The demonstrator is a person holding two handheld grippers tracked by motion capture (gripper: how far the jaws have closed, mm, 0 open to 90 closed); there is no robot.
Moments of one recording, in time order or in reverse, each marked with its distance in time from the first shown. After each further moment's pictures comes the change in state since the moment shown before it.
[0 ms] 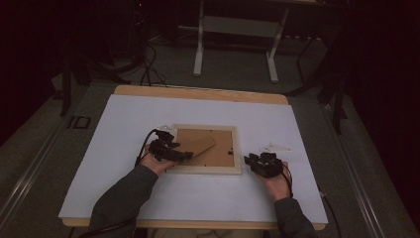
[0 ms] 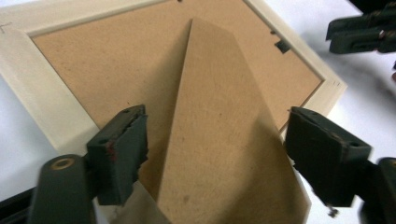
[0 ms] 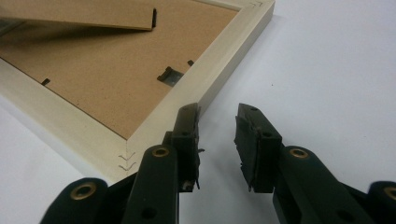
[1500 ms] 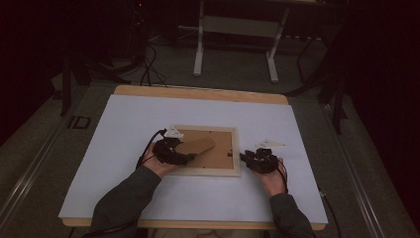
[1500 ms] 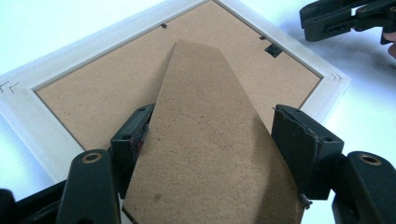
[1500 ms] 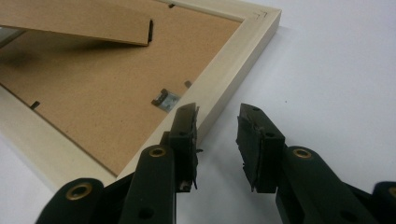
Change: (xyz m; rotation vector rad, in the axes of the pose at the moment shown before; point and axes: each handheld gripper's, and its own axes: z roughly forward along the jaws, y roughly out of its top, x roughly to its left) left arm -0.028 0.005 -0.009 -0.029 0.075 0.193; right arm 0.002 0.010 0.015 0.001 0.022 0.019
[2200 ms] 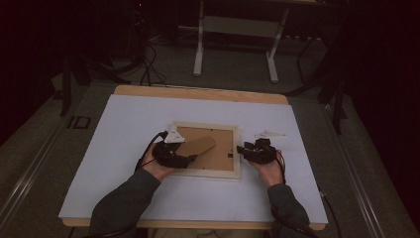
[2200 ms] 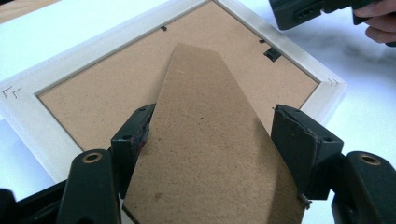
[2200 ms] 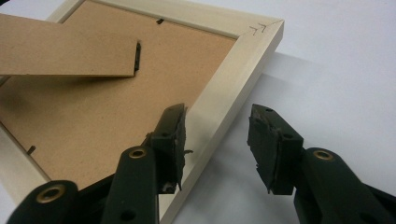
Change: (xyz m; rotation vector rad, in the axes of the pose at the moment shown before) left arm -0.015 -0.001 -0.011 -0.045 0.041 0.081; right arm -0.010 0.025 0.010 -0.013 0.043 0.045
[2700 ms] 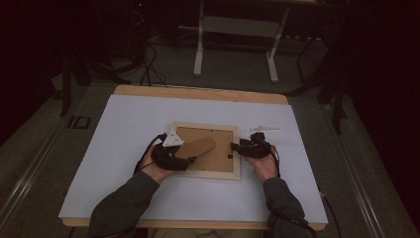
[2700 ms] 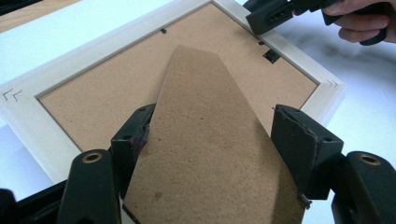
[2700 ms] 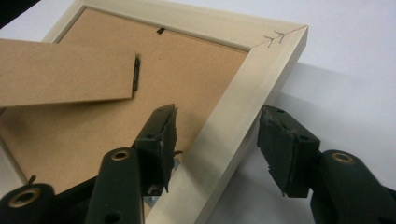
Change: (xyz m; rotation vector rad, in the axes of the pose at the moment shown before) left arm -0.004 -0.005 -0.004 -0.022 0.004 0.018; right arm -0.003 0.012 0.021 0.026 0.067 0.051
